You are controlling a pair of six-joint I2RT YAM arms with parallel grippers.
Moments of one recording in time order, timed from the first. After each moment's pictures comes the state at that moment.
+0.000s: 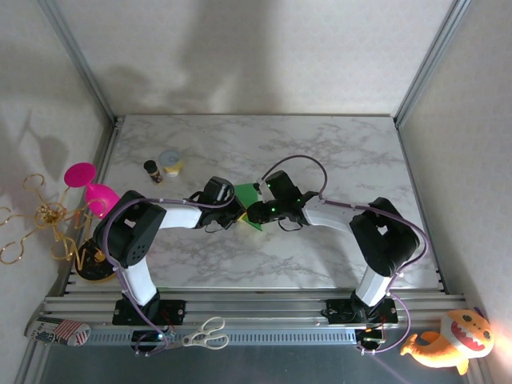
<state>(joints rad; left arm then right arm) -0.53 1.80 0.80 0.13 0.28 -1.26 0.74 1.73 0.96 -0.10 -0.39 0.43</state>
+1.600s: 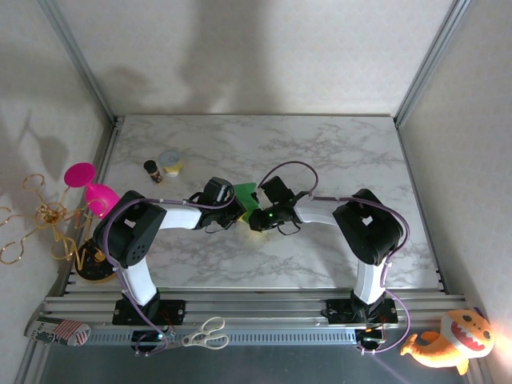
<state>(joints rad) -0.53 1.80 0.79 0.15 0.28 -1.26 0.74 1.85 0.99 -0.18 -0.40 0.38</state>
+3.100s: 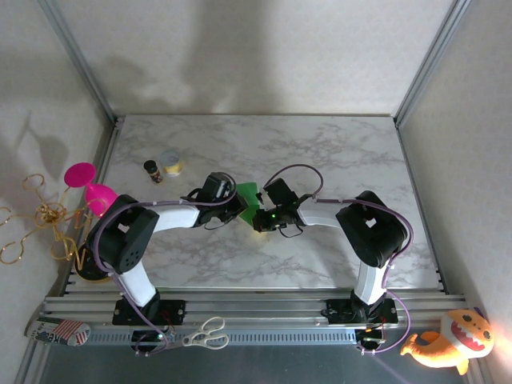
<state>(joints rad) -0.54 1.72 0.82 0.11 0.28 -1.12 0.73 1.83 0.94 -0.14 -0.39 0.49</state>
